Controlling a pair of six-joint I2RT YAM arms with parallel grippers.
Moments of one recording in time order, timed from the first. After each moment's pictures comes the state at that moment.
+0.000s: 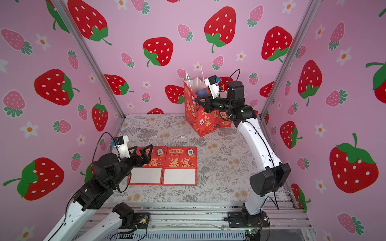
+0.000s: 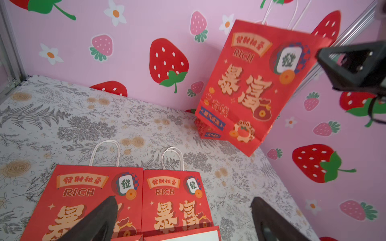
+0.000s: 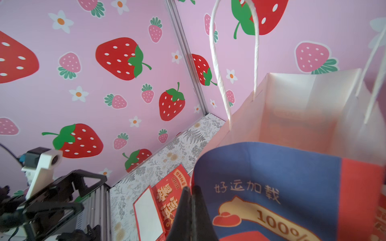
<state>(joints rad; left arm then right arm) -0.47 0.62 0.87 -0.46 -0.13 -0.48 0.37 1.66 1.94 -0.50 -0.74 0.19</state>
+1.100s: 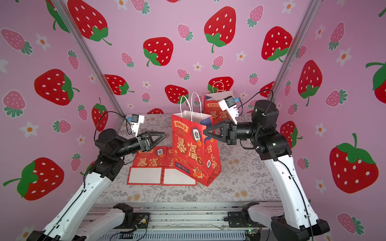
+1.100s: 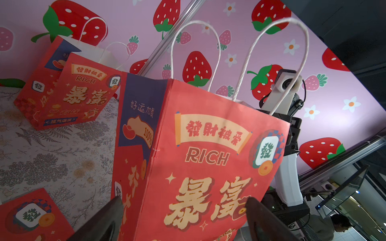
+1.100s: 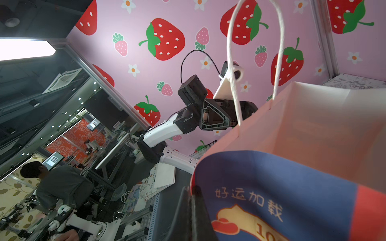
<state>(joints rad) -0.27 0.97 0.98 0.06 0.89 -0.78 0.33 1.18 1.62 -0.53 -1.29 0.53</state>
